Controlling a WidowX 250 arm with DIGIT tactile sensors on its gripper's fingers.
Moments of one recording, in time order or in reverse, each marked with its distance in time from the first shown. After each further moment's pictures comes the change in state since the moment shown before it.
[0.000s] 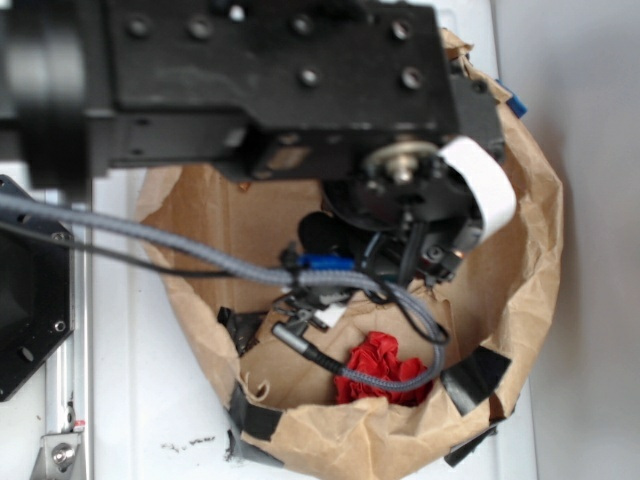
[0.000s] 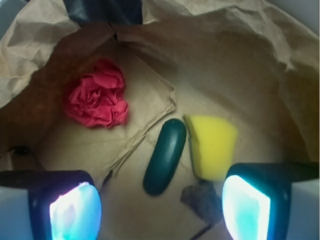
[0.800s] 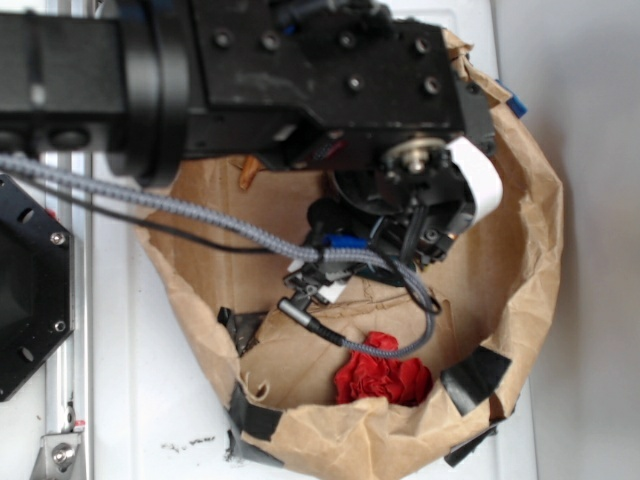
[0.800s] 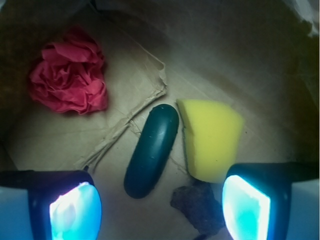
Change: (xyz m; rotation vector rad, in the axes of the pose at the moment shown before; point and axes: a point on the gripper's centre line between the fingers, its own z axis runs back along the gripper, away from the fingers) arm -0.012 0.010 -0.026 -0.004 0.049 0.003
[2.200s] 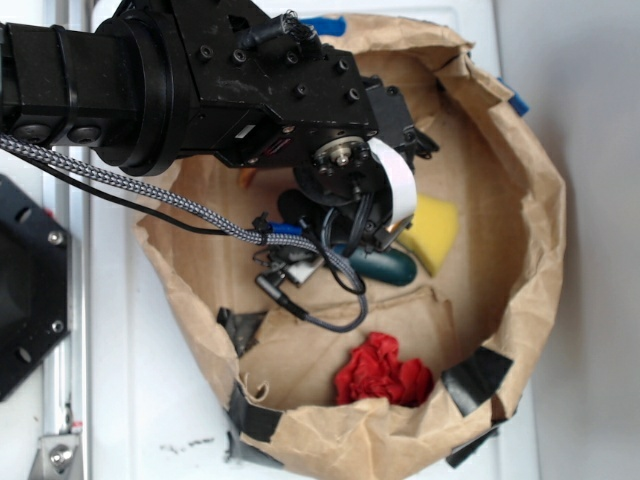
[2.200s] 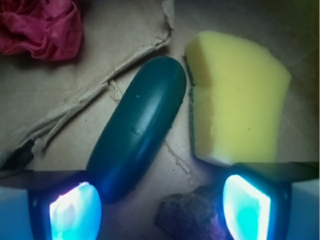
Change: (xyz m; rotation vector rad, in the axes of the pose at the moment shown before) arm -0.018 0.005 -0.046 0.035 -0.072 -0.112
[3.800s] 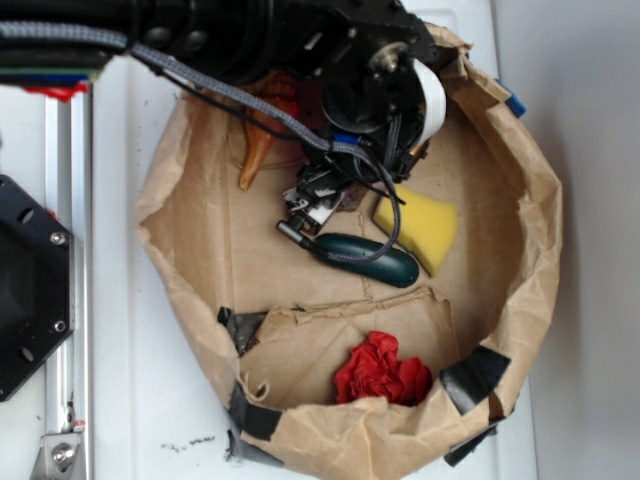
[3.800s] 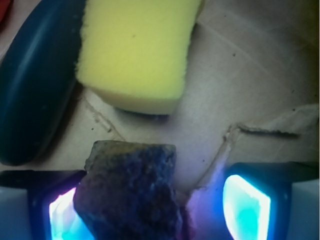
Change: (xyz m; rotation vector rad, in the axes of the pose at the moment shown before) arm -0.024 0.035 -0.020 -0.061 0.042 0.093
